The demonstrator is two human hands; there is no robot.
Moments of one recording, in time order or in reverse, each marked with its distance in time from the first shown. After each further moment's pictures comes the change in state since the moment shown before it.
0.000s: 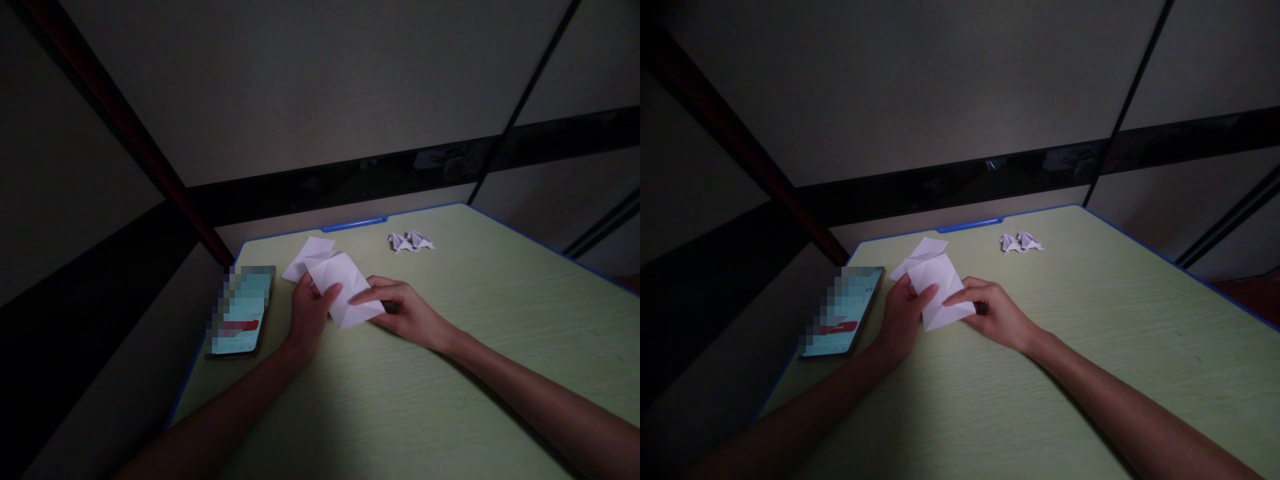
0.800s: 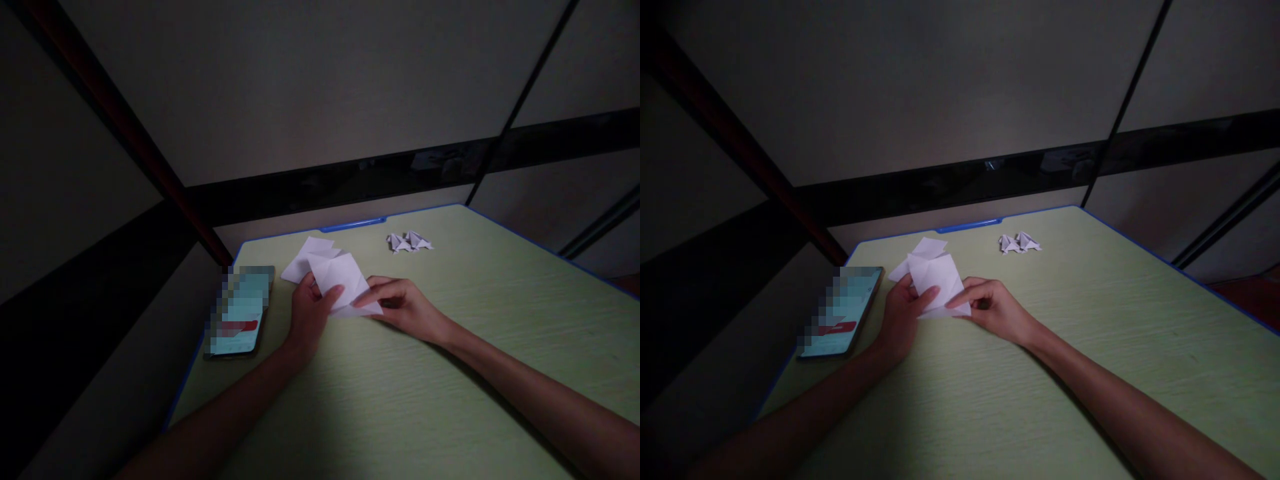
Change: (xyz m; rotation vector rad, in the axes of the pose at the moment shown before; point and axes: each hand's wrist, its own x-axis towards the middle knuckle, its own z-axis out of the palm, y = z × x) left_hand -0.001 0.002 0.001 -0.040 -0.042 -0.029; right_hand 0.002 0.006 -0.001 0.270 0.022 0.110
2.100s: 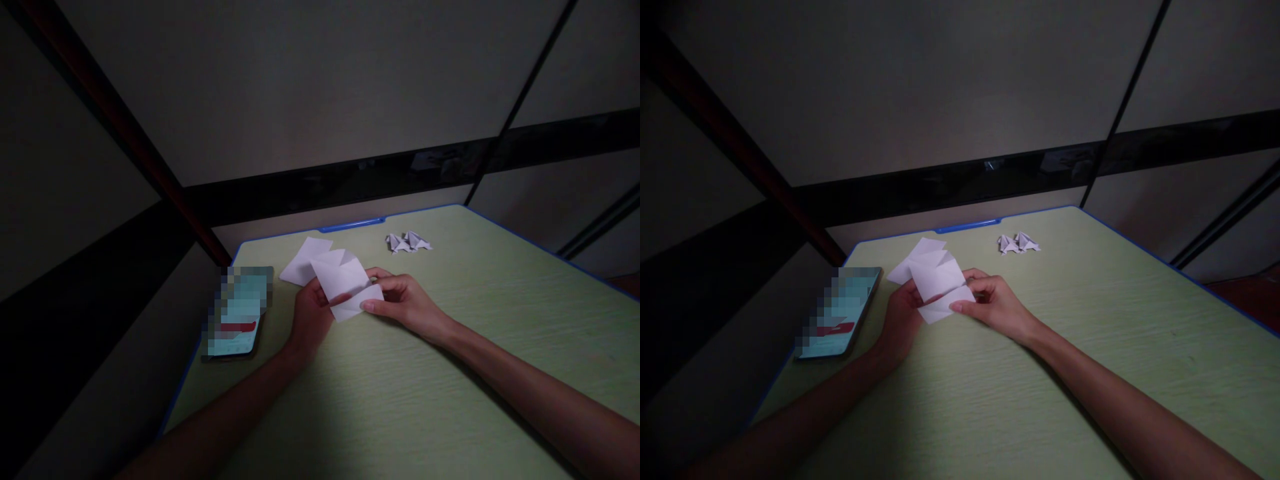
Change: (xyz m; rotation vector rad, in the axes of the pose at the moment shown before) left_hand -0.002 0.000 0.005 -0.022 -0.070 -0.029; right_hand 0.003 -0.009 0.000 0.100 0.101 0.102
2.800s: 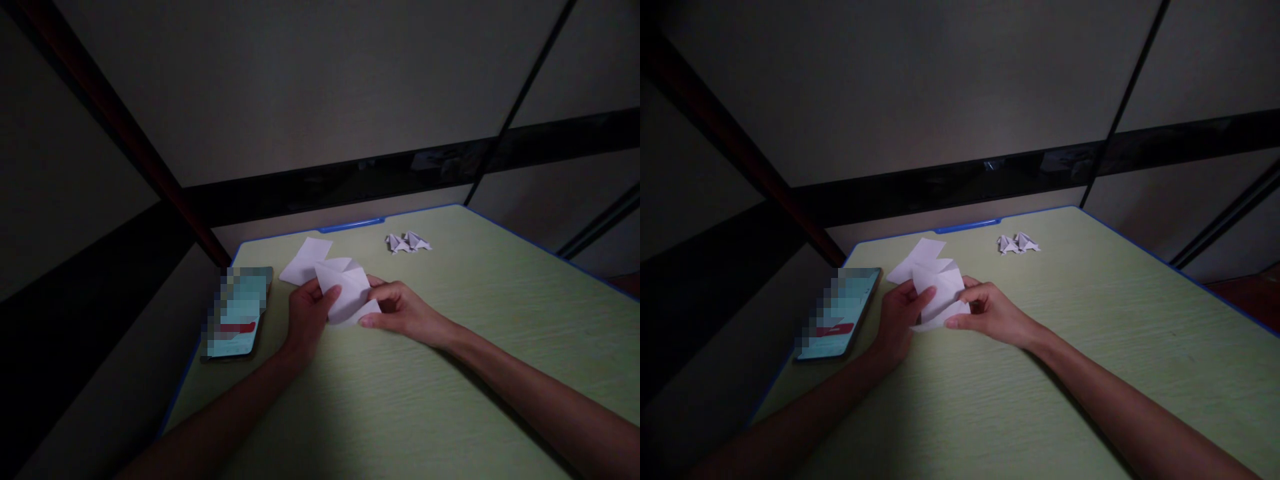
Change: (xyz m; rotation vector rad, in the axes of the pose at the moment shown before) left_hand -0.001 0.001 -0.004 0.014 0.080 -0.008; right_hand -0.001 -0.002 0.003 0.032 -0.181 -0.027
